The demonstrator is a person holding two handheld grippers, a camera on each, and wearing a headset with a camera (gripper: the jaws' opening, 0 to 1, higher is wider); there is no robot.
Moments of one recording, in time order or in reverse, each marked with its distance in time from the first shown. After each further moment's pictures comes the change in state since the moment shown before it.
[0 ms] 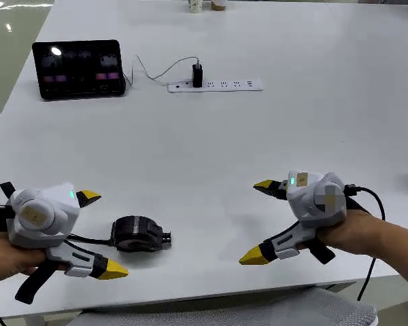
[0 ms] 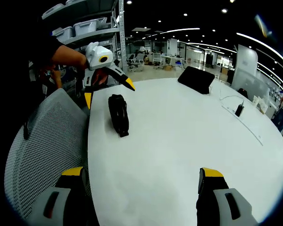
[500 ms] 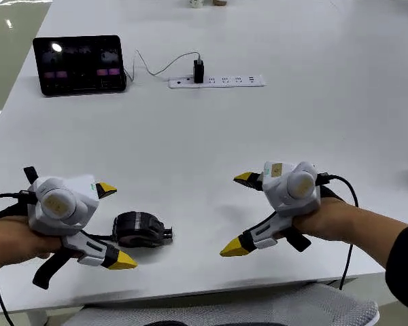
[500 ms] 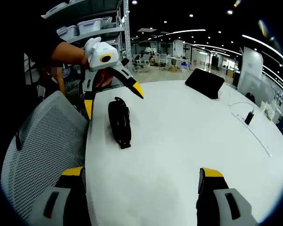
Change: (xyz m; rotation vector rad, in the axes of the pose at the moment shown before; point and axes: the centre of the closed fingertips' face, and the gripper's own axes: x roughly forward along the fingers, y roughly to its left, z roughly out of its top) left arm 0.016 0.000 0.014 0.073 0.037 -0.037; right arm 0.036 0.003 0.023 -0.030 -0.003 0.045
